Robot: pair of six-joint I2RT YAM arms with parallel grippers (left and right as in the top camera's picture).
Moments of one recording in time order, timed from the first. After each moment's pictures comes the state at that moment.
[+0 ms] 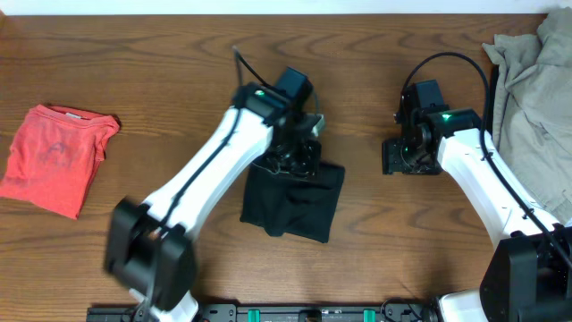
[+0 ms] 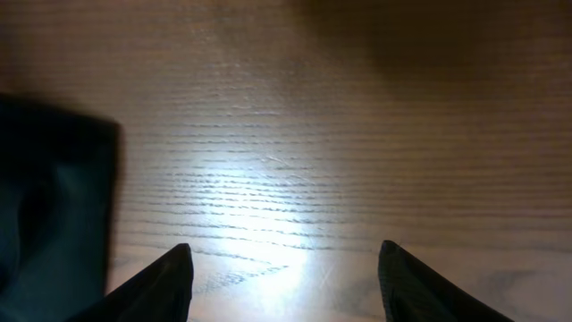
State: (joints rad) left arm -0.55 1.78 1.55 -1.22 0.48 -0.20; right arm 0.19 1.62 1.17 -0.96 -0.02 0.23
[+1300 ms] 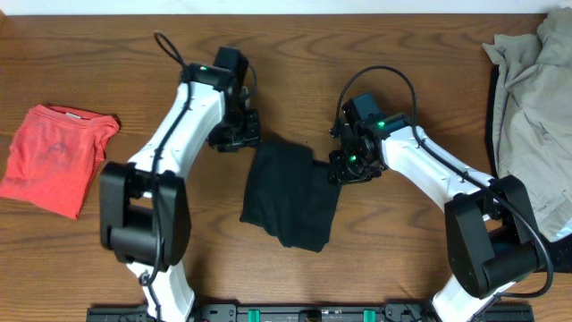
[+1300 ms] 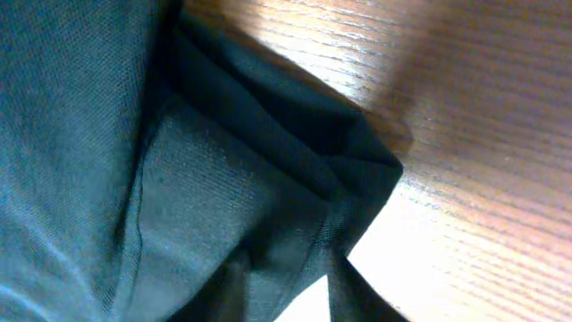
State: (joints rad) left arm -0.27 1.97 1.55 -1.12 0.18 -0.37; right arm 0.42 1.83 1.17 -0.77 -0.33 0.24
